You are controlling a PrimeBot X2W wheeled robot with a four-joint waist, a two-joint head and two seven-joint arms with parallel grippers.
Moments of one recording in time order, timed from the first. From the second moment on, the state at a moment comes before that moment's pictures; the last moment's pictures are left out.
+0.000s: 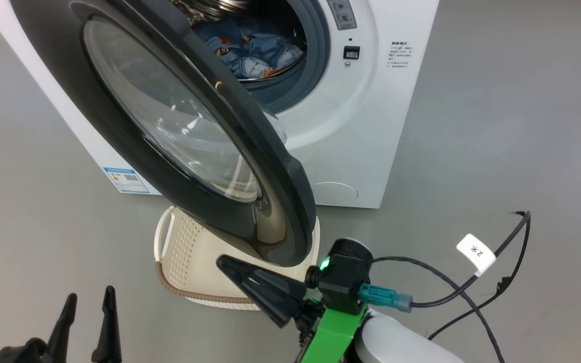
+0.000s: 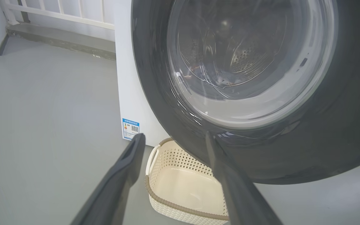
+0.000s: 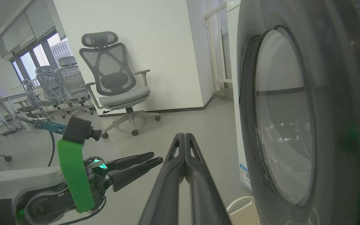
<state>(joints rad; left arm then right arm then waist) 0.06 0.13 -0.01 0.14 -0.44 -0.13 -0.25 -0.51 -0.11 0.94 0.26 0.58 0.13 -0.26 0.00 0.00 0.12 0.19</state>
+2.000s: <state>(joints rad) -0.06 0.13 -0.04 0.12 -0.45 -0.13 -0.25 -0.61 -0.10 0.56 0.53 0.56 0.13 -0.26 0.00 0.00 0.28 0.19</state>
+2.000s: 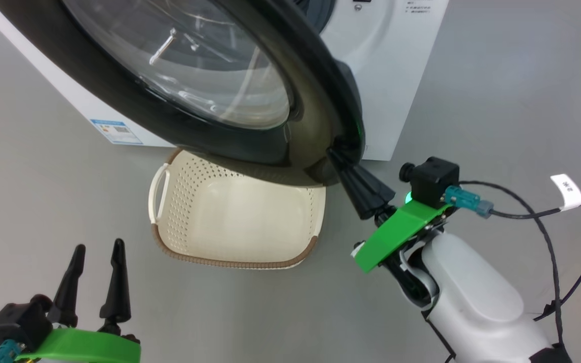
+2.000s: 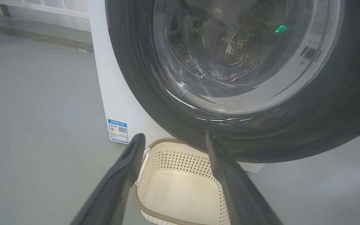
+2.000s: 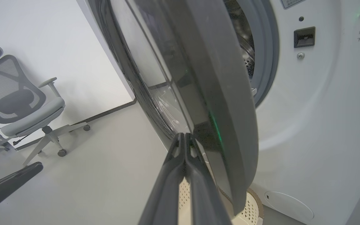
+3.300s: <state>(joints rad) -0.20 0.09 -0.12 0.06 -0.46 -0.13 -0.26 -0.94 -0.16 0.30 0.61 0.48 0.13 -0.26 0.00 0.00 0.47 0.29</state>
